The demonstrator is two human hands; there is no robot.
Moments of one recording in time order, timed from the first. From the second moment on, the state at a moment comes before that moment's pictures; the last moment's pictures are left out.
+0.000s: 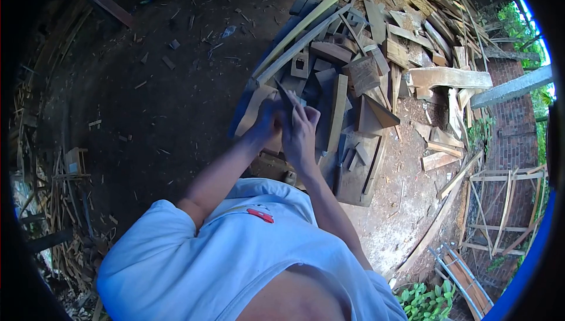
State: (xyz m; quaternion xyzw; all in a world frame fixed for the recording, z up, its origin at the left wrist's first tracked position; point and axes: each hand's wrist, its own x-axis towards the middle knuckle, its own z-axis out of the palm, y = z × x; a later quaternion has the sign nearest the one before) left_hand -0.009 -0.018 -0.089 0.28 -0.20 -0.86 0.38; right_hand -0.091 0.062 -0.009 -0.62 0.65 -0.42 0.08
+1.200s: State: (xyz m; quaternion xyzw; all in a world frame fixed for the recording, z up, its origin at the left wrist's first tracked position) left_hand 0.011 -0.002 -0.035 0.21 -0.20 -0.91 0.29; right_hand -0.144 0.063 -0.060 -0.12 0.71 -0.50 0.48
